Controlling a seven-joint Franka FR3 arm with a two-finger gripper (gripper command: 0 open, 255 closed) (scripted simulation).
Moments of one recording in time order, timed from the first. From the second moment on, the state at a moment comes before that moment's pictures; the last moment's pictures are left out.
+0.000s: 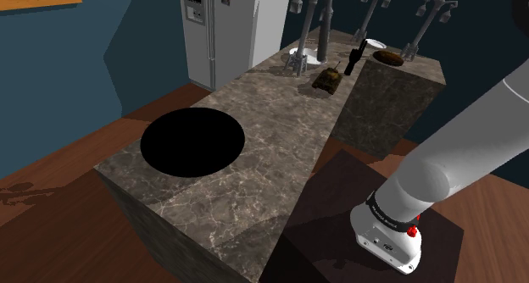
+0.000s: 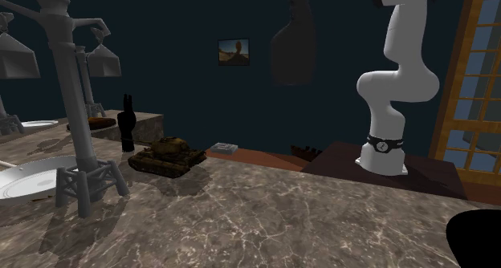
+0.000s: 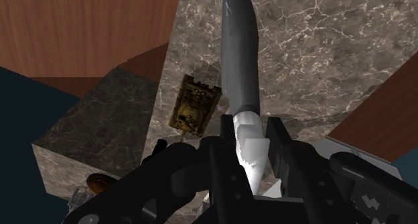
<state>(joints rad) -0.18 -0.13 0.04 -1.51 -0.33 1.49 0.78</state>
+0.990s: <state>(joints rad) -0.02 -0.11 0.28 -1.43 -0.33 1.30 1.14</state>
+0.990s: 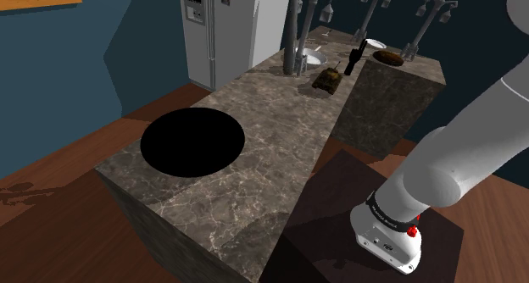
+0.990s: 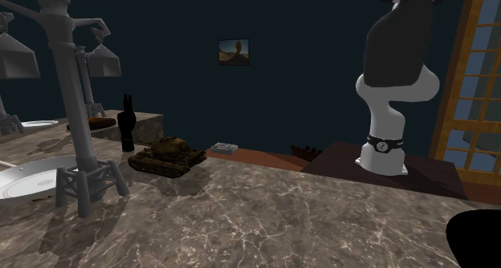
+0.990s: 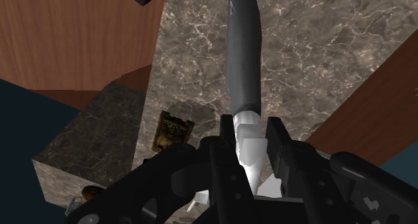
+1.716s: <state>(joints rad) 0.02 -0.14 0.32 -1.55 -0.31 1.36 1.24</state>
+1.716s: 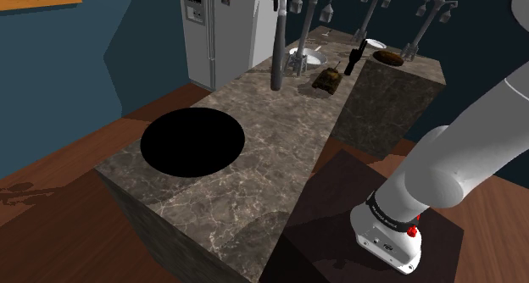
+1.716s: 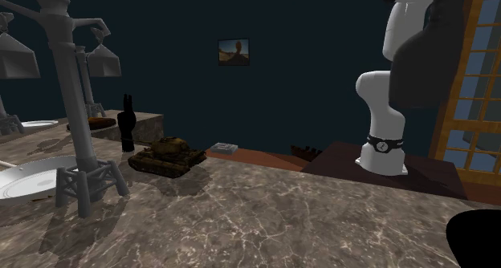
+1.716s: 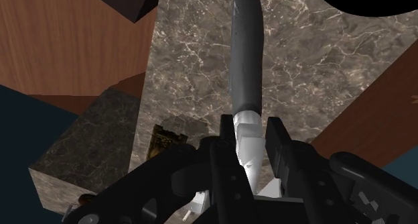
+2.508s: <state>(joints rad) 0.02 -0.20 0.31 -1.77 -0.29 1.53 1.28</state>
